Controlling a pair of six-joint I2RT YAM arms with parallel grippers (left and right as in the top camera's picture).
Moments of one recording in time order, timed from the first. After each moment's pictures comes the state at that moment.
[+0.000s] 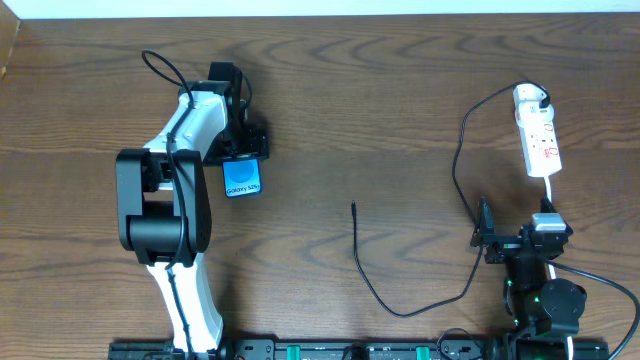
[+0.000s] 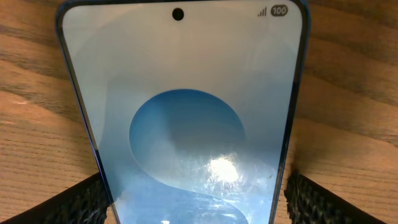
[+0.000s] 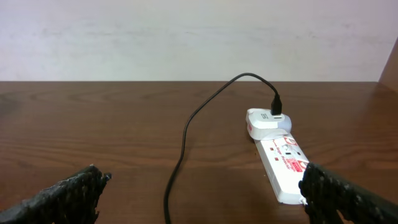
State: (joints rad) left arm -0.05 2.14 1.51 -0.92 0.01 -0.18; right arm -0.07 0.01 0.01 -0.06 -0.09 0.02
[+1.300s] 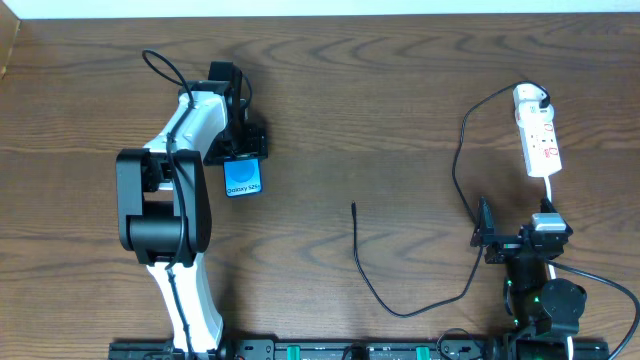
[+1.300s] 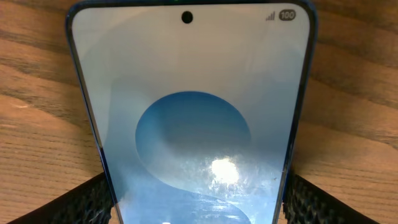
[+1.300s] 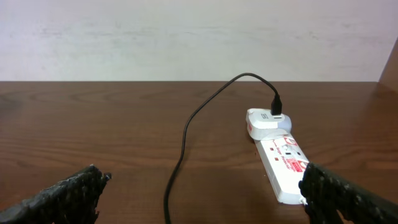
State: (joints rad) left arm -0.05 2.14 1.51 -0.92 0.01 -0.17; right arm -0.07 0.01 0.01 -0.06 -0.09 0.02
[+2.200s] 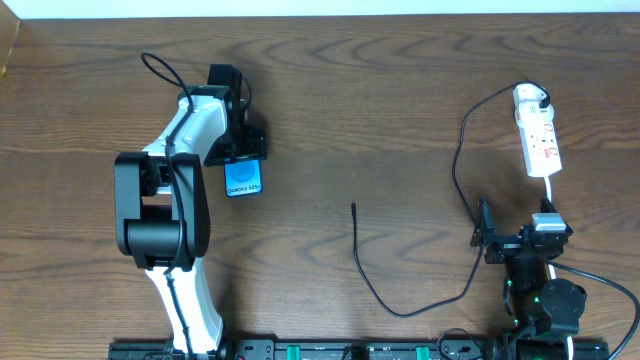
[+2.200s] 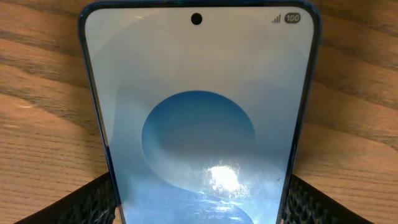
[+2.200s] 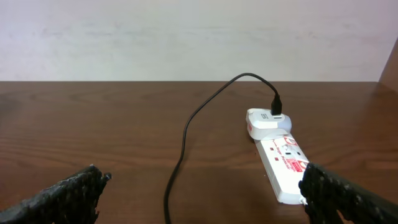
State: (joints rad) left arm -0.05 2.11 1.47 -0.86 0.01 -0.17; right arm -0.07 0.01 0.01 -0.07 -0.09 0.02
